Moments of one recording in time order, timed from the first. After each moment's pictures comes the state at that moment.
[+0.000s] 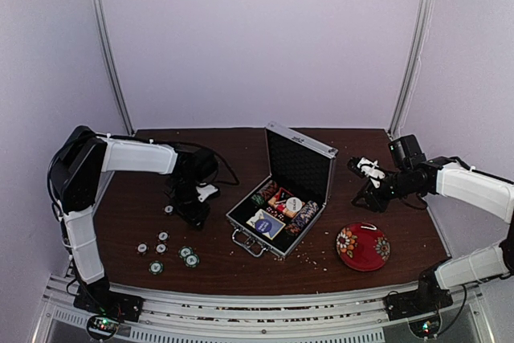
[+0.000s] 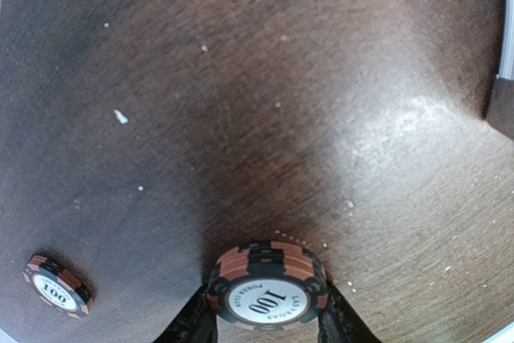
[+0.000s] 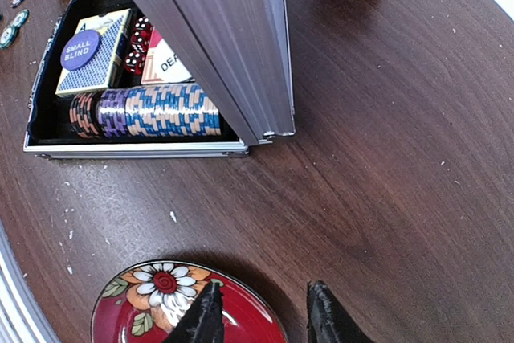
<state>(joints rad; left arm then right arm) -0.65 1.94 1.29 -0.90 0.00 -0.01 0.28 1.22 0.77 -0.49 -0.38 -0.48</state>
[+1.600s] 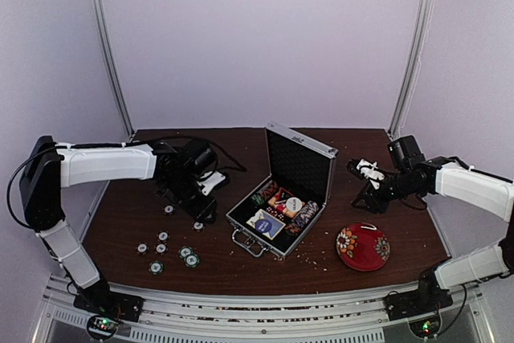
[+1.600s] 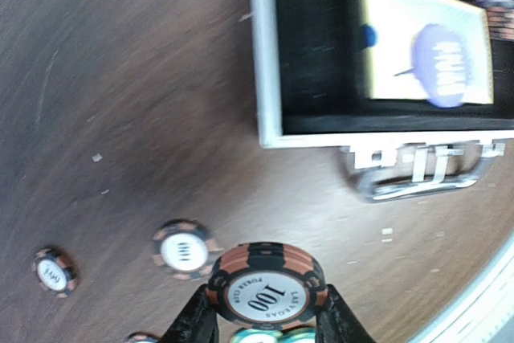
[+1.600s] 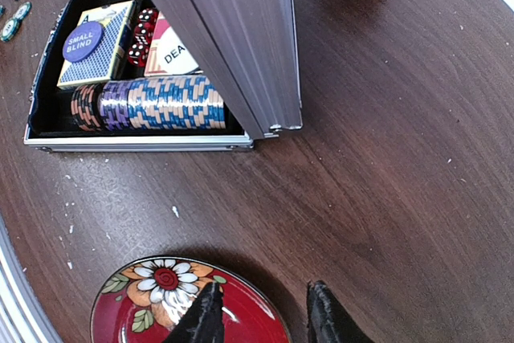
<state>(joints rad) -0.76 1.68 1.19 -0.78 0.07 -0.07 0.28 1.23 0.77 -0.50 -0.39 -0.49</state>
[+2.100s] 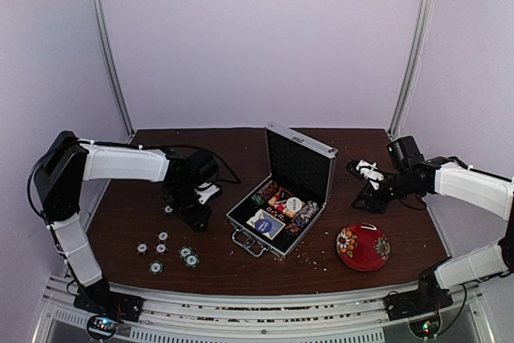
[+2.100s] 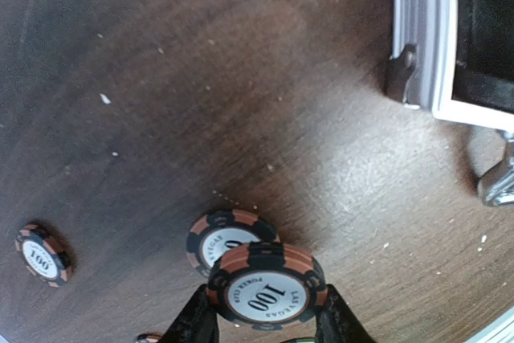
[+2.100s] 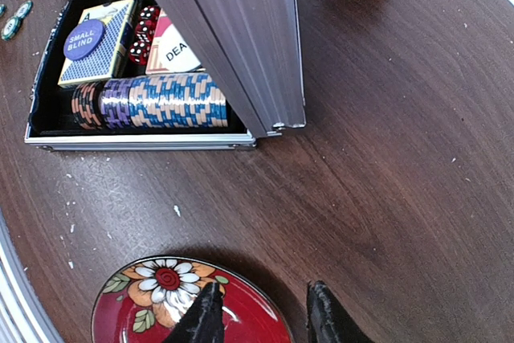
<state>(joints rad) -0.72 1.80 1.18 -0.81 0.00 -0.10 0.28 1.24 0.77 -0.51 -0.39 -0.49</state>
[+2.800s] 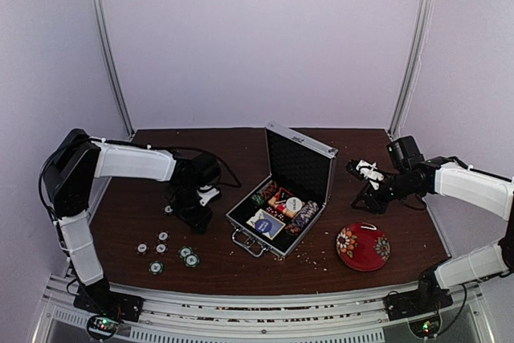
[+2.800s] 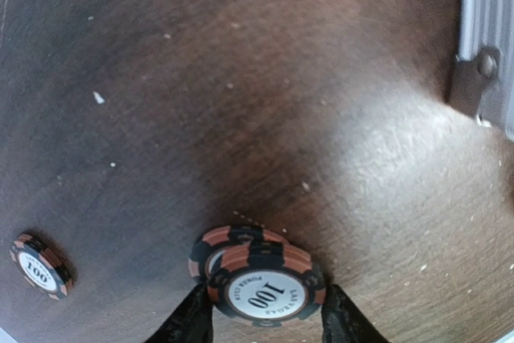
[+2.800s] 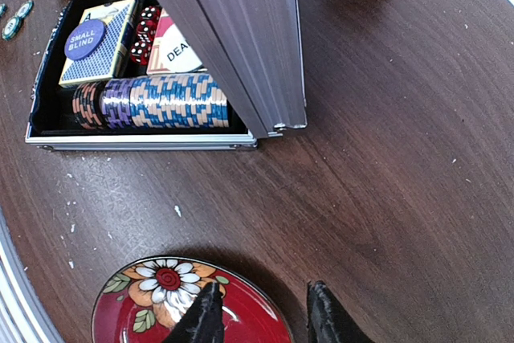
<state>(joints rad) -0.71 1.88 1.21 -0.84 -0.04 -0.09 0.28 1.24 0.77 -0.51 -0.39 -0.49</state>
